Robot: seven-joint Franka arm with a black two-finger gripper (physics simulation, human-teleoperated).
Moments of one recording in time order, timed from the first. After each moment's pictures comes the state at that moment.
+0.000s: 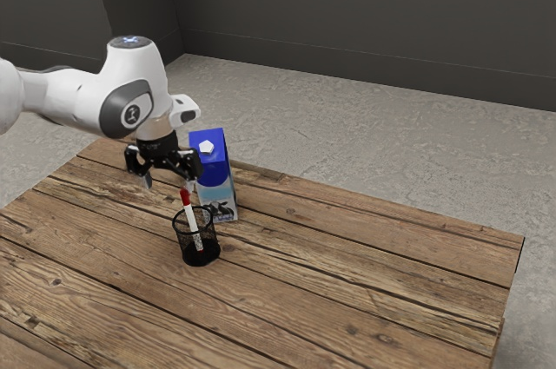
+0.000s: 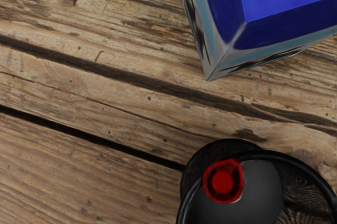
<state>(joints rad) 0.07 0.09 0.01 -2.07 0.07 2.21 -0.27</state>
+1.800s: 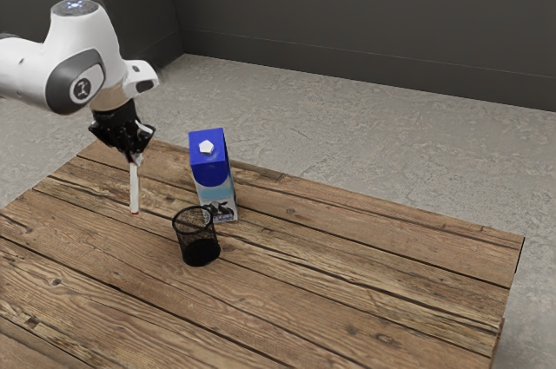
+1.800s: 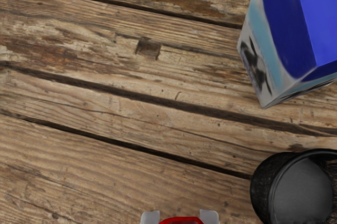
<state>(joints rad) 0.11 -0.11 0.04 -2.13 0.15 2.19 -0.17</state>
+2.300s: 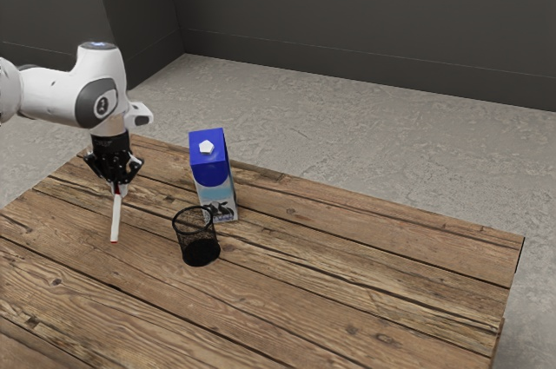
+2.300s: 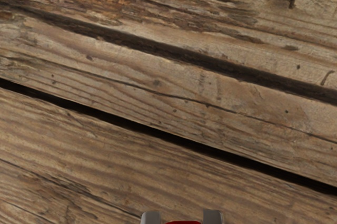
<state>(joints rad) 0.29 0.32 0.03 -1.85 0.16 2.07 -0.06</state>
